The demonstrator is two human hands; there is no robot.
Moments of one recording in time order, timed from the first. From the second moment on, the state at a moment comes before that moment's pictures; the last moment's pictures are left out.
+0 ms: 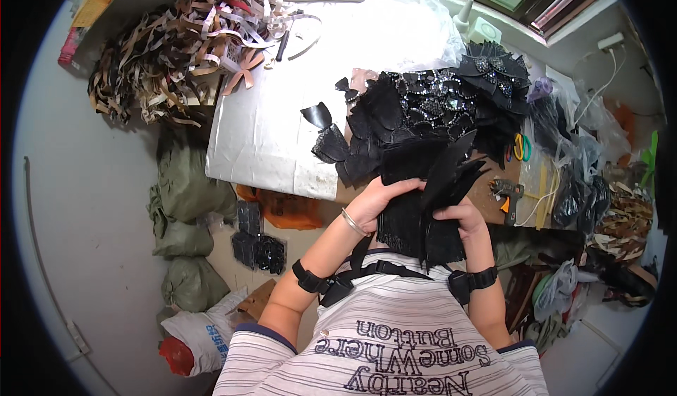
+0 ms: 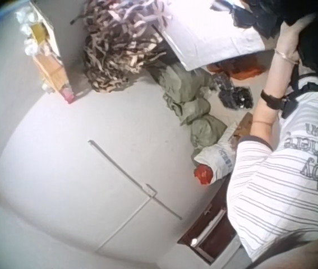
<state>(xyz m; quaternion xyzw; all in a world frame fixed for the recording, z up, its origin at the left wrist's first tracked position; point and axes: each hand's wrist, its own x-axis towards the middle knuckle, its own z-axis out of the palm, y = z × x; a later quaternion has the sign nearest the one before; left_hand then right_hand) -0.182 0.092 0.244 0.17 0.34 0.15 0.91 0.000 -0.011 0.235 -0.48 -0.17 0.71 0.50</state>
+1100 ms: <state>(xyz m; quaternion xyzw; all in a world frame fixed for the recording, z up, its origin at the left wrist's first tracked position) -0.163 0.125 0.252 0.18 0.34 0.26 0.89 -0.003 0.014 0.229 -0.50 -0.11 0.63 0.58</state>
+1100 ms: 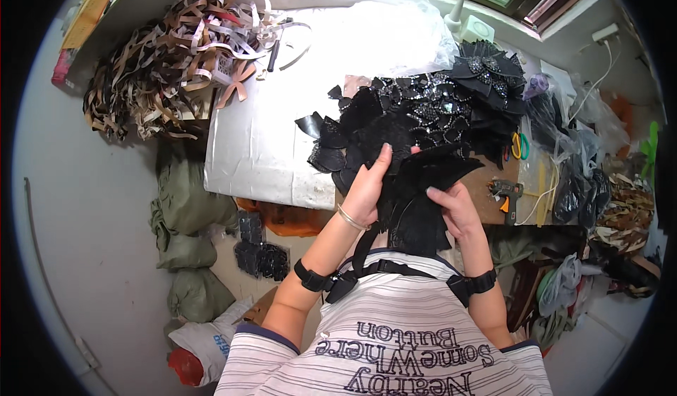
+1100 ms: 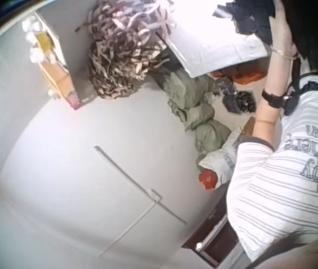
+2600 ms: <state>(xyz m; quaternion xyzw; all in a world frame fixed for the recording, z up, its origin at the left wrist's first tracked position) -0.164 0.106 0.260 0.37 0.37 0.22 0.83 -0.008 0.005 0.215 -0.31 0.01 0.63 0.71</state>
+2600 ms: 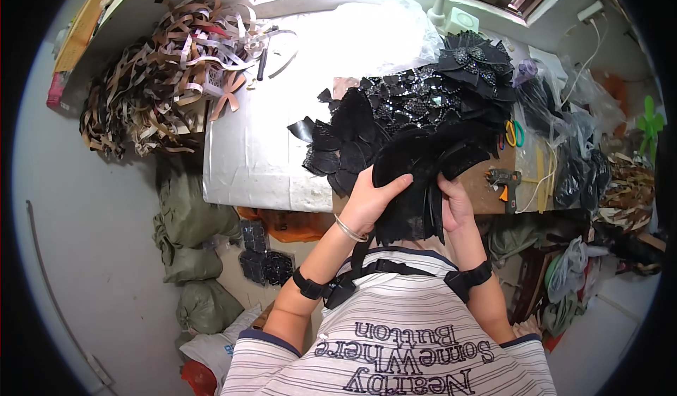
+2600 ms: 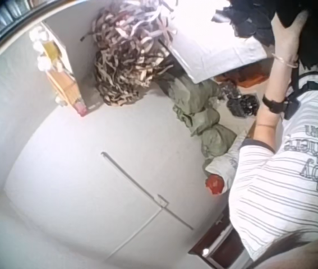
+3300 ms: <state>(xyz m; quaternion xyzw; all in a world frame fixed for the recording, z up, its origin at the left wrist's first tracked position) -0.167 0.115 0.241 0.19 0.37 0.24 0.87 0.006 0.011 0.231 -0.47 -0.04 0.57 0.67</state>
